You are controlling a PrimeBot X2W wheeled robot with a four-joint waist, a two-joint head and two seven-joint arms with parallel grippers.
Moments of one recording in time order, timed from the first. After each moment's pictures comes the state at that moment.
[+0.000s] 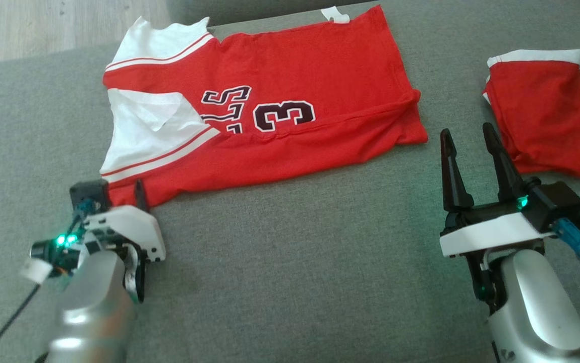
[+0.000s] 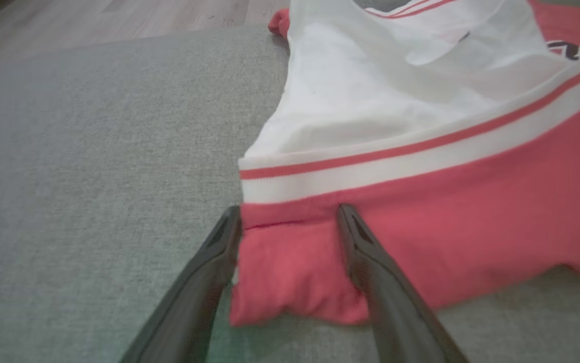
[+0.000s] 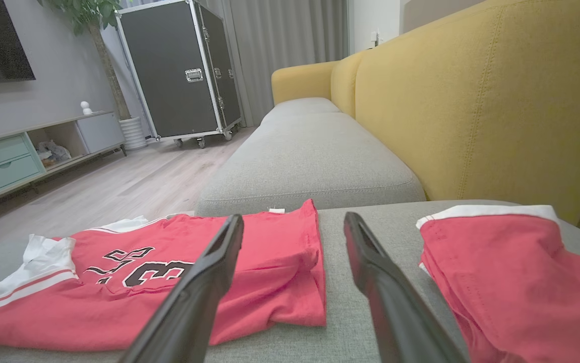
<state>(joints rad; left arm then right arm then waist) -0.60 0.12 -0.23 1.03 -0.32 0.10 -0.05 -0.26 -0.06 0.10 0.29 0.16 0.13 -0.25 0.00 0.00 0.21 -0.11</state>
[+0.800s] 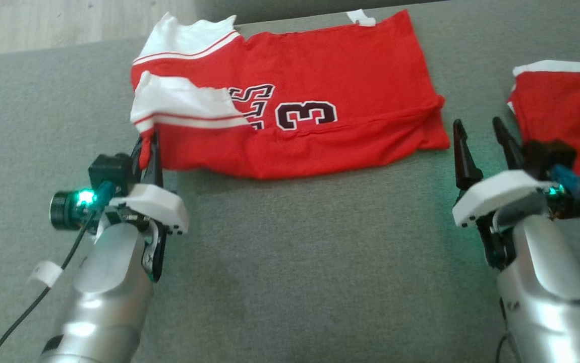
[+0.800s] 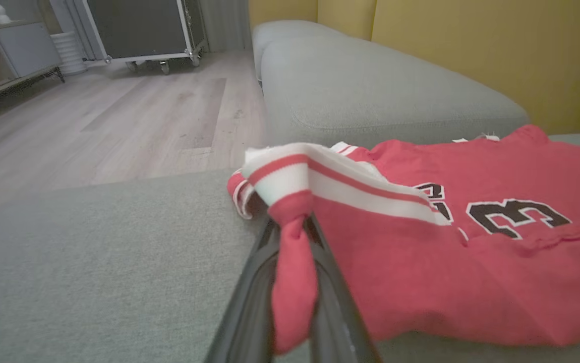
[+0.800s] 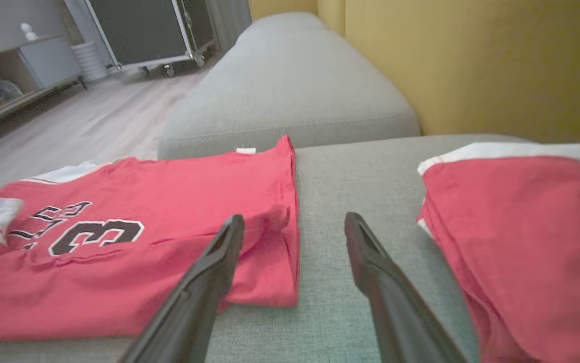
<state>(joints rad) -0.64 0.10 -0.30 0.90 -0.29 0.03 -0.24 -0.45 -0.06 -0.02 0.59 0.10 0.13 -0.12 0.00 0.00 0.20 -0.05</state>
